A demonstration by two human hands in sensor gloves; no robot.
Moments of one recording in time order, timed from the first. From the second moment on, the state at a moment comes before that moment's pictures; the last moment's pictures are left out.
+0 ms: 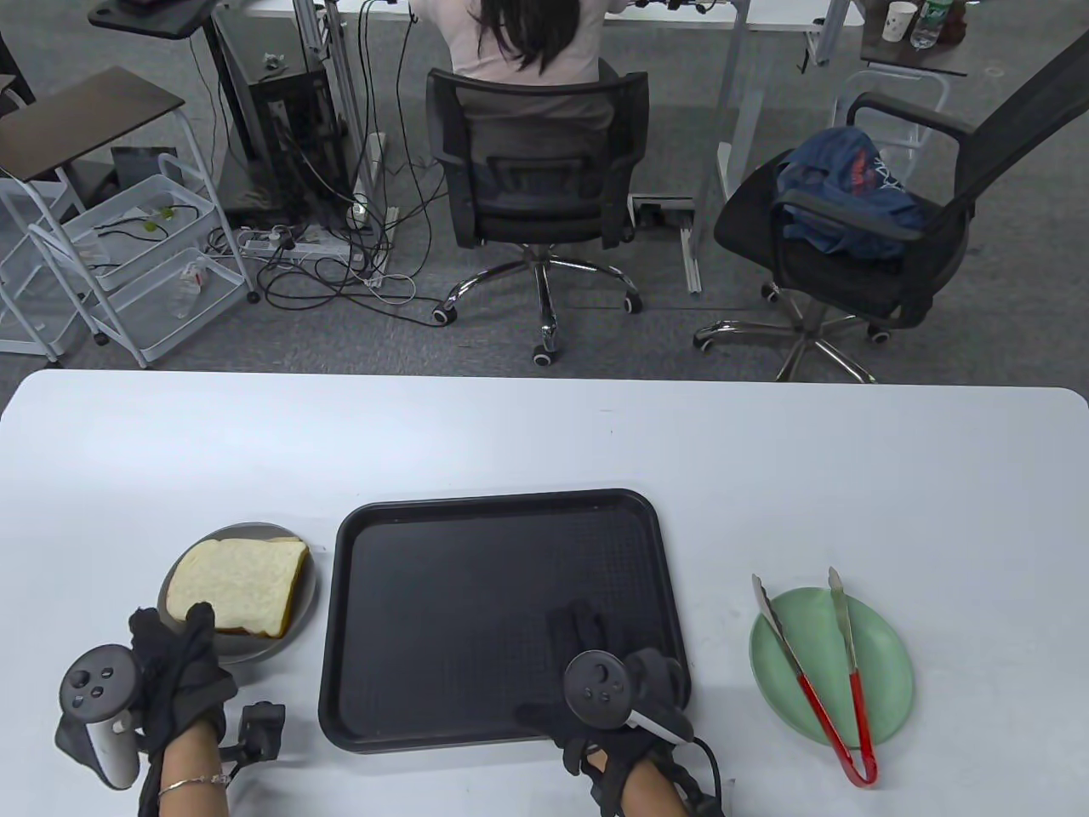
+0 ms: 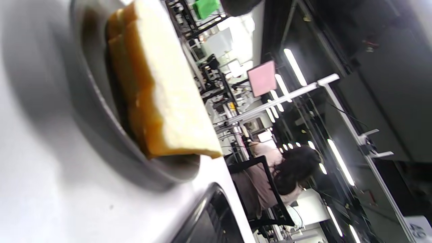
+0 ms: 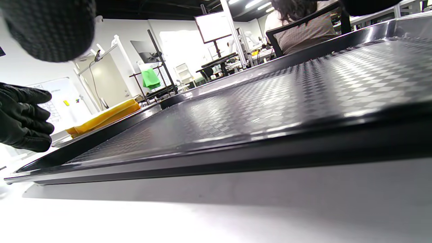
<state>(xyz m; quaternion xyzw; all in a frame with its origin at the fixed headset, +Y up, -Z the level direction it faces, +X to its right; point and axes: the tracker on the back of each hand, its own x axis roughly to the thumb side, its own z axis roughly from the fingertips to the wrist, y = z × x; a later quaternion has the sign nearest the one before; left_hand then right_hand) -0.402 -0.781 -0.247 0.10 0.23 0.52 0.82 0.052 -0.772 -0.262 0.22 0.03 0.95 0.20</state>
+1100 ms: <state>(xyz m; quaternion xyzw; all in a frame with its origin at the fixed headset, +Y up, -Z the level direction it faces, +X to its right) -0.232 -0.726 -0.234 0.08 -0.16 0.15 0.97 0.052 -0.771 -0.258 0.23 0.03 0.95 0.20</state>
